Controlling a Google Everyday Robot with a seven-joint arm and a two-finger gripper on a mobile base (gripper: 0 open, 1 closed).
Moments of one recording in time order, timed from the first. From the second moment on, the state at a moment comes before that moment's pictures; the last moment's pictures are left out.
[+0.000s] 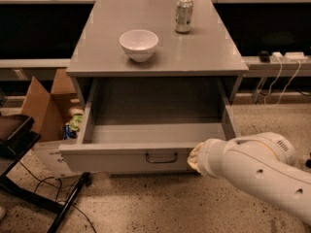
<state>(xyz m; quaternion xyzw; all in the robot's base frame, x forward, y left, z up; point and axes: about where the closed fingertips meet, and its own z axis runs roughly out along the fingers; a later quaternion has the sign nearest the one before) 0.457 -0.123 0.667 -0.57 0.77 -0.05 0.29</state>
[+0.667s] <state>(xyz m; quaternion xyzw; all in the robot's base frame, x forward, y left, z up) 0.482 -0.120 0.678 -0.57 0.75 -0.07 0.32</state>
